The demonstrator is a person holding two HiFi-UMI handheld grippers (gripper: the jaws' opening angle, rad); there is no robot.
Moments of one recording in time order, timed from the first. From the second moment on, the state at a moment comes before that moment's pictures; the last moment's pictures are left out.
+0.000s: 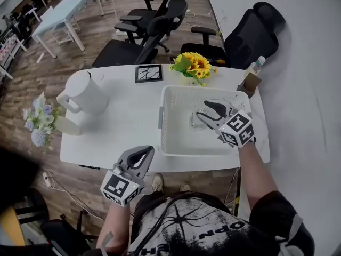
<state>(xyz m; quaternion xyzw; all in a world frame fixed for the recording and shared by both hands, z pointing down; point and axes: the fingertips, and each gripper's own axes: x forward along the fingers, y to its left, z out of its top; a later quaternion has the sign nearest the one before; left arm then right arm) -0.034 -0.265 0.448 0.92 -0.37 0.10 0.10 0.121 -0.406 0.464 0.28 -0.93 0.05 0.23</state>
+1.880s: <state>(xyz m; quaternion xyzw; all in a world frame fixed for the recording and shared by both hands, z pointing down) -0.007 -0.235 0.428 0.90 -0.42 0.08 0.07 0.130 -0.382 0.343 0.27 -0.96 0.00 0.10</state>
